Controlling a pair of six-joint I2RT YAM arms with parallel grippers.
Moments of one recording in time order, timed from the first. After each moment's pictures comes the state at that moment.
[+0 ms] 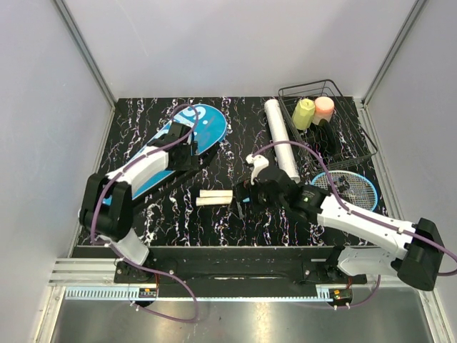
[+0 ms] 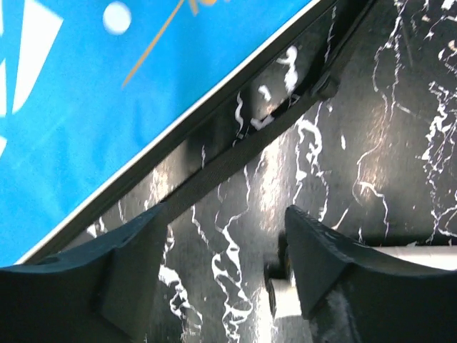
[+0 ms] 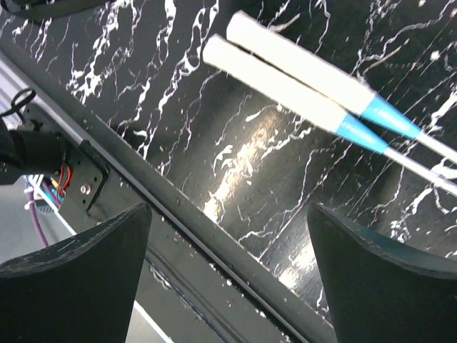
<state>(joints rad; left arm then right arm) -0.34 1.59 1.11 -0.55 -0.15 -0.34 0.98 1.20 0.93 -0.36 0.02 0.52</state>
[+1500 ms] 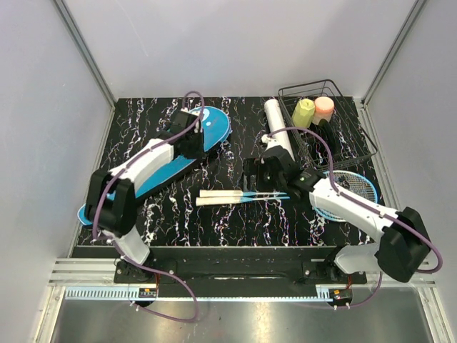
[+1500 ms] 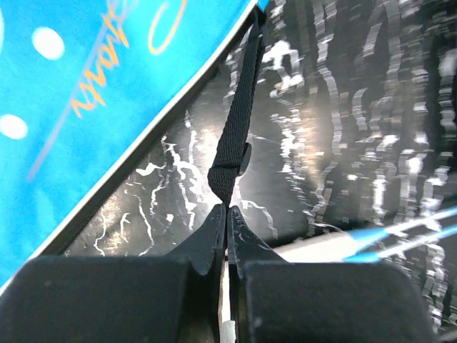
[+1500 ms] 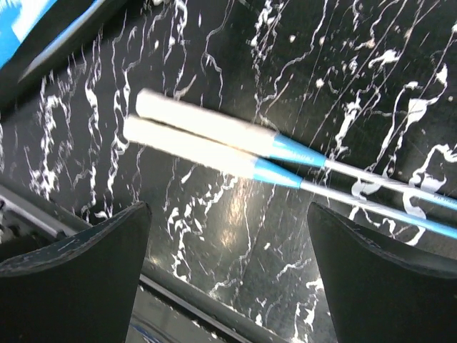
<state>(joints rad) -0.39 1.73 1.29 -0.49 0.05 -0.35 0.77 1.31 0.95 -0.33 0.02 0.60</state>
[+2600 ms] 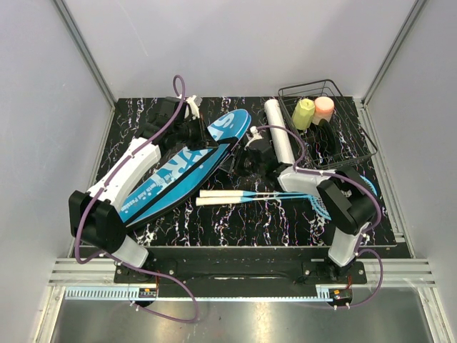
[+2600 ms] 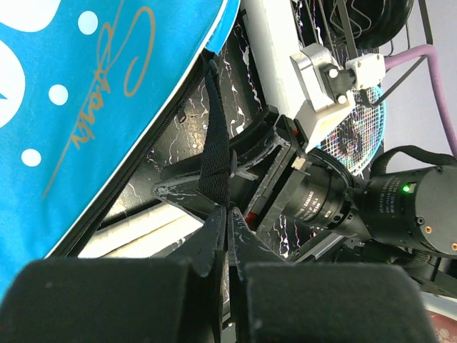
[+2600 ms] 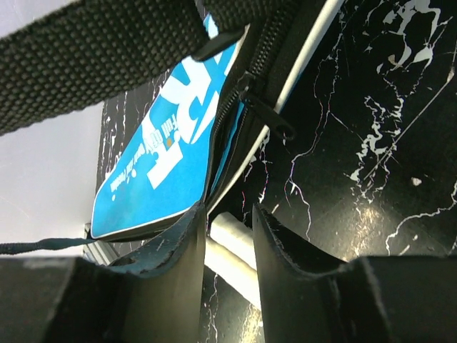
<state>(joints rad) -0.38 1.53 1.41 -0.59 0.39 -0.54 0.67 1.79 0.99 0.36 -0.19 0.87</state>
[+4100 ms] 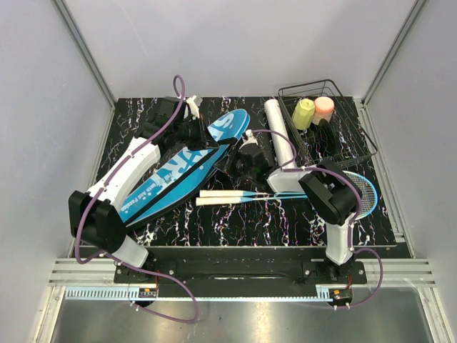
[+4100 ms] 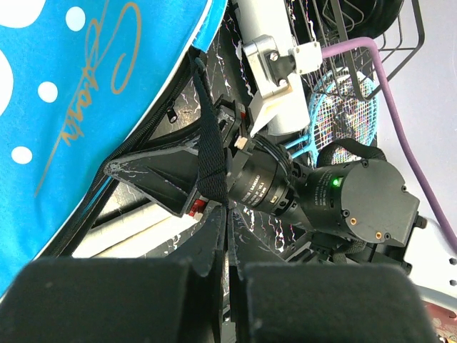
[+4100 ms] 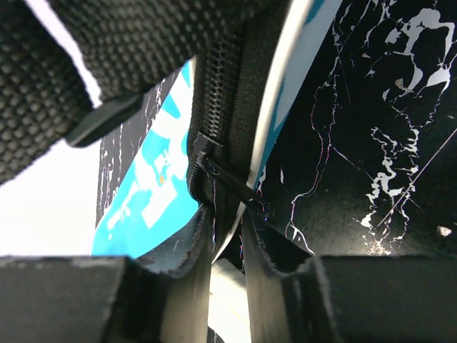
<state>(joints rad) -0.38 1.53 1.41 -0.59 0.42 -0.54 0.71 1.96 1.04 0.53 -0.09 0.95</state>
